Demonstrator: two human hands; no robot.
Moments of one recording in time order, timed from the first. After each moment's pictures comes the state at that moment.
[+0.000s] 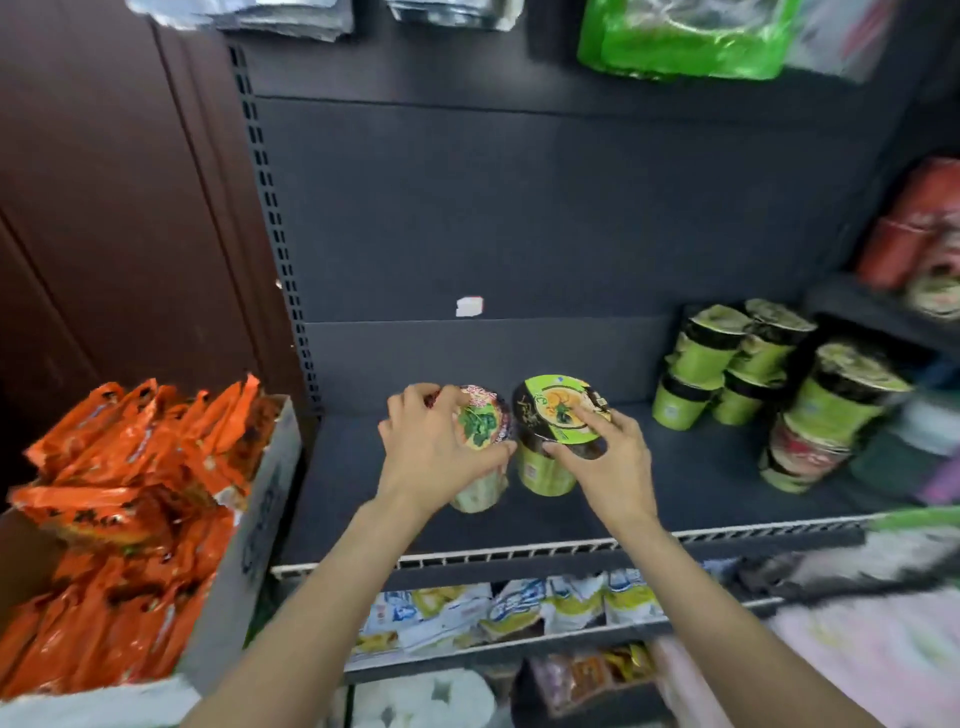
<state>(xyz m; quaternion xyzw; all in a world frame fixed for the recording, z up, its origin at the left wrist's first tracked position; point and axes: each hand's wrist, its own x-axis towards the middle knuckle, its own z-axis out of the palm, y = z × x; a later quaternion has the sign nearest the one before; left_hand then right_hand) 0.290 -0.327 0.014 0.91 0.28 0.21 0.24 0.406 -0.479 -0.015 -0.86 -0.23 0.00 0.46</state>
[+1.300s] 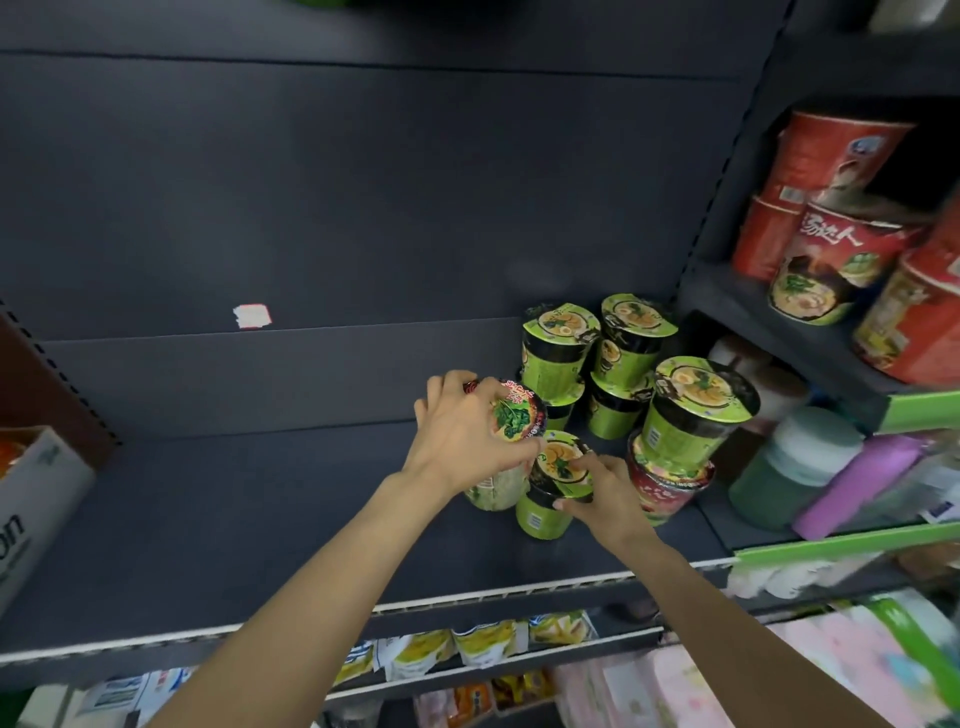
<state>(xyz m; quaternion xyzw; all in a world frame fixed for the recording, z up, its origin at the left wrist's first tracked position) 0.581 -0.512 0.007 0.94 0.20 0.14 0.23 0.692 -0.670 -0.099 -0.90 -0.26 0.13 0.31</state>
